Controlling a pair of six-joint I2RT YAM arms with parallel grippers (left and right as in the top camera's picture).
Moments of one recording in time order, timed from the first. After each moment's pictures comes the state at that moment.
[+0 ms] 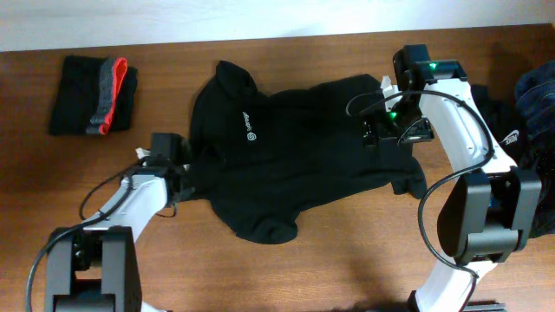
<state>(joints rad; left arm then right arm) -0.05 1.70 0.87 -0.45 -0.25 -0.46 0.01 1.95 1.66 -1.23 -0.08 -0.03</state>
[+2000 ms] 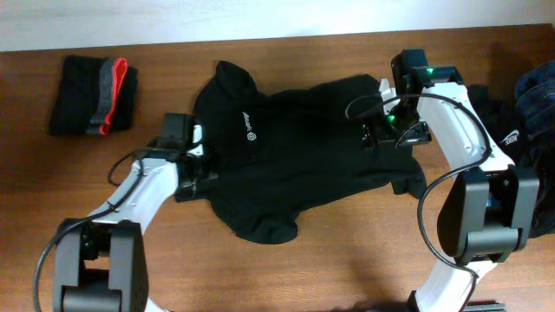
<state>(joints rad) -0.15 1.74 1.03 -0.49 0.13 -0.29 0.01 1.95 1.61 -1.17 -0.08 -0.03</state>
